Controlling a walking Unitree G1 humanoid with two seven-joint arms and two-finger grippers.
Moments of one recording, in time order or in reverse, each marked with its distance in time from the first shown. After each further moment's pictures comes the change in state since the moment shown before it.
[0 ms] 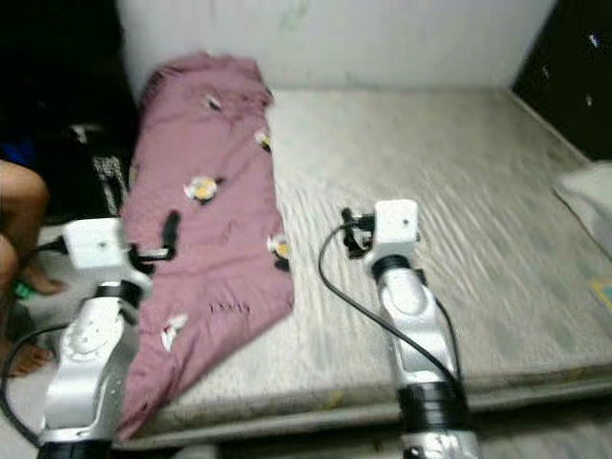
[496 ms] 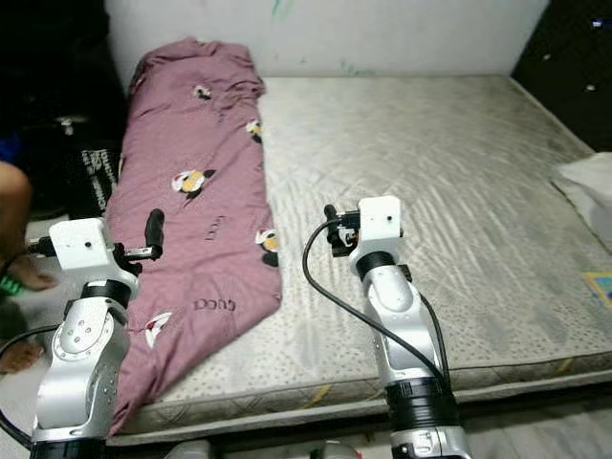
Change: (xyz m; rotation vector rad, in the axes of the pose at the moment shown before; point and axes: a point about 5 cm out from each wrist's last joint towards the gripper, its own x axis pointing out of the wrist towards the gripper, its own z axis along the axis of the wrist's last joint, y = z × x) left arm 0.000 0.005 -0.003 -0.001 0.022 0.036; right arm 0.000 0.006 -0.002 0.002 0.008 0.024
